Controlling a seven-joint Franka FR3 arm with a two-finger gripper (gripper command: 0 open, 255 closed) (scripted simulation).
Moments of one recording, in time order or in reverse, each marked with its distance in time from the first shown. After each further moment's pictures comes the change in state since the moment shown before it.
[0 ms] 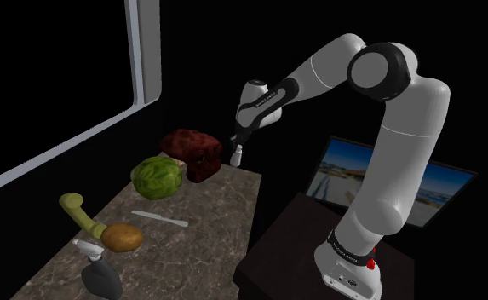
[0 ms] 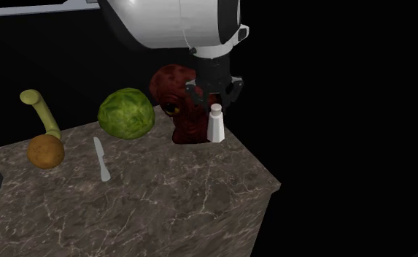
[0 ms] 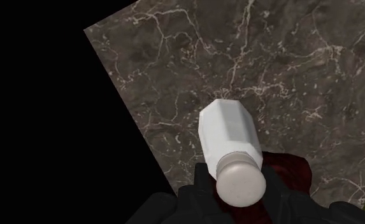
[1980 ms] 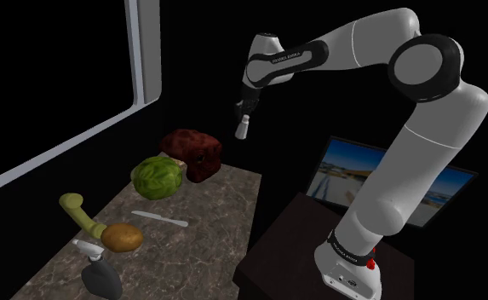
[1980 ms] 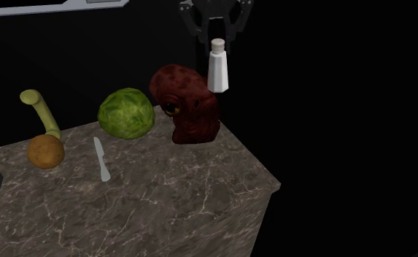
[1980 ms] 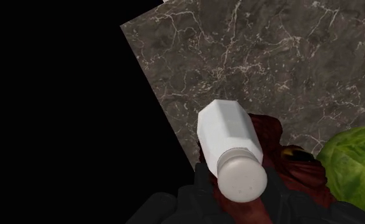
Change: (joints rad) arm 0.010 -0.228 -0.003 0.158 -0.028 -0.384 0.003
